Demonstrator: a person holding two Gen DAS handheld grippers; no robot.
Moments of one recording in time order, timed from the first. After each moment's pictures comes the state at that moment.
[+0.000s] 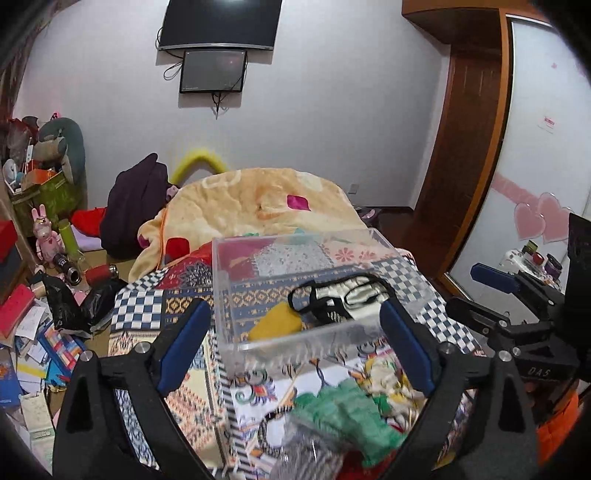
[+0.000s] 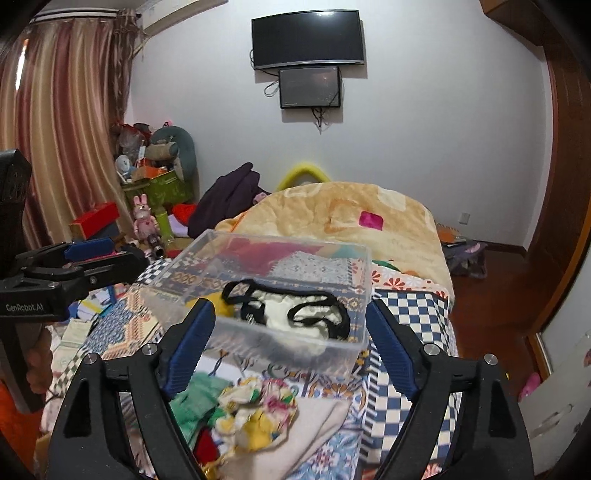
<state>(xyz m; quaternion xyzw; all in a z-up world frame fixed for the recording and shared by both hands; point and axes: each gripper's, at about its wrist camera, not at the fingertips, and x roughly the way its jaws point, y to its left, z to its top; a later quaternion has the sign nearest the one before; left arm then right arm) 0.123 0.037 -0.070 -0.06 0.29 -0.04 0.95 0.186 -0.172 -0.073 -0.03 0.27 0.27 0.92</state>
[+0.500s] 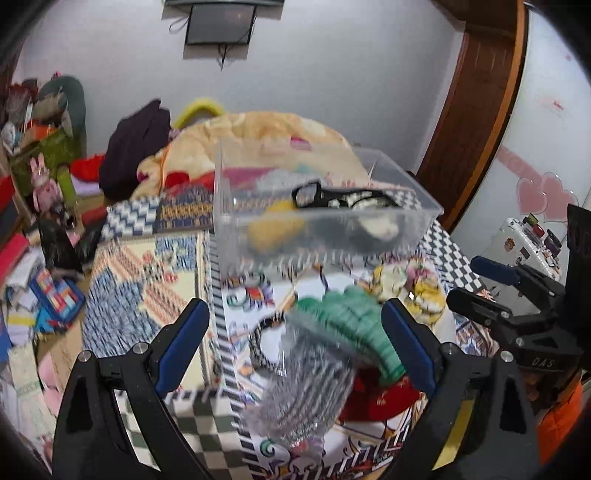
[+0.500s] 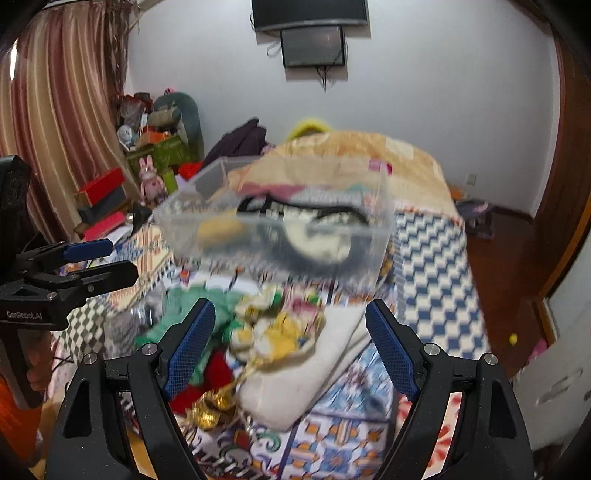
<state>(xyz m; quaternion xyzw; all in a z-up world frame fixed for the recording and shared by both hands) 0.091 0.035 -0.142 -0.08 0.37 -0.04 0.92 0.164 -0.164 -0.137 -0.04 0.35 0.28 0.89</state>
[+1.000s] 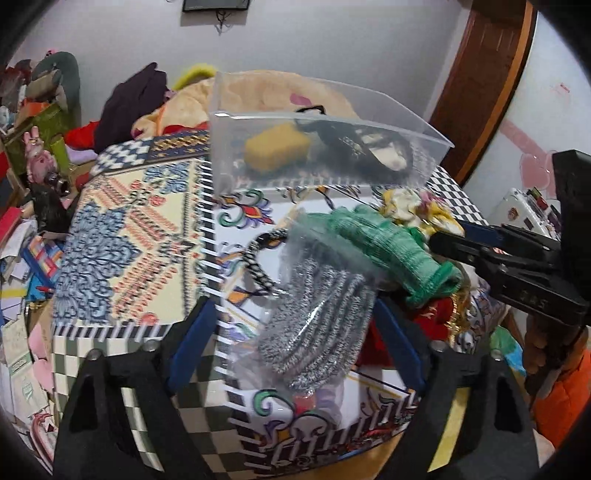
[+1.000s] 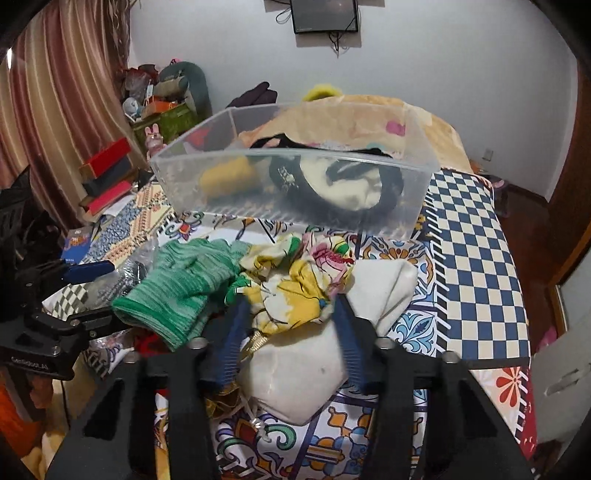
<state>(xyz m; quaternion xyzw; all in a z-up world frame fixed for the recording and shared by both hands) 0.075 0.028 -0.190 -0.08 0.43 -0.06 0.90 0.165 -0.151 -0.165 -0.05 0.39 0.30 0.87</state>
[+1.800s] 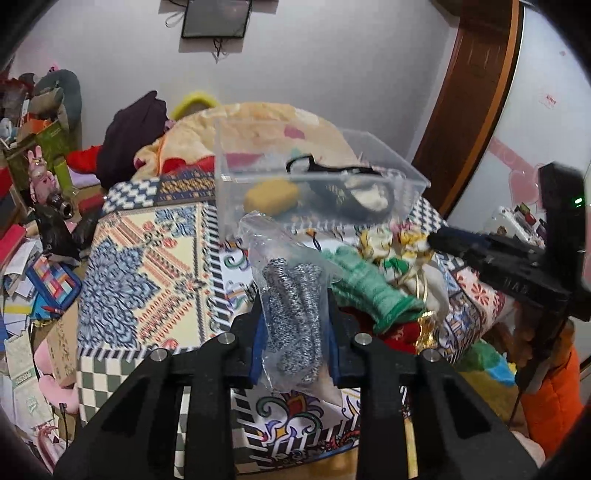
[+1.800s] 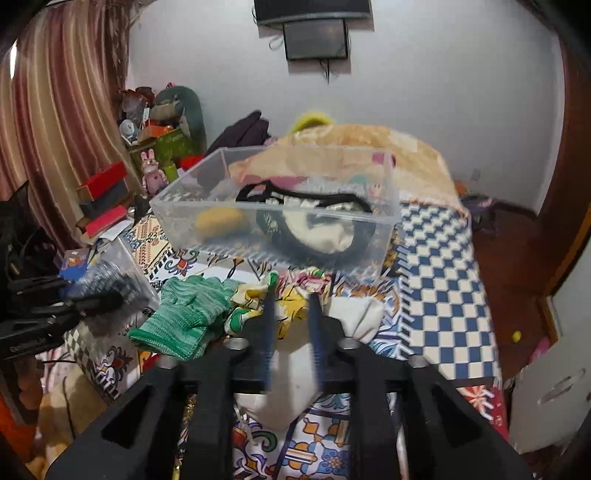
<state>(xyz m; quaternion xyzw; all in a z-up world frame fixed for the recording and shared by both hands) 0.062 0.036 -0.145 -0.08 0.37 -0.06 0.92 0.173 -0.166 -0.134 -0.03 0.36 0.29 0.88</state>
